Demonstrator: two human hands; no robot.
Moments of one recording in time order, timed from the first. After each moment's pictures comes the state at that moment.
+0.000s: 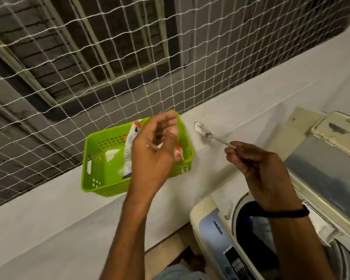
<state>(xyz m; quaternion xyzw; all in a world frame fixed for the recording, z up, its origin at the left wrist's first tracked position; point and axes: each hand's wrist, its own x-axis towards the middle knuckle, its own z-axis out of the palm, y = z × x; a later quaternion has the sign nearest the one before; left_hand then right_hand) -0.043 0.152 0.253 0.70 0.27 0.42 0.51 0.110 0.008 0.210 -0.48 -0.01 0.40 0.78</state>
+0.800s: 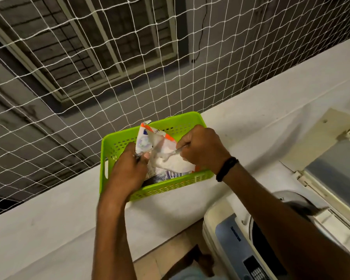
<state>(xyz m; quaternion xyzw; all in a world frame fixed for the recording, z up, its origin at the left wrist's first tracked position) -0.122 0.240 0.214 0.75 0.51 0.16 0.39 0.053 0.163 0.227 -0.83 -0.43 0.22 0.29</state>
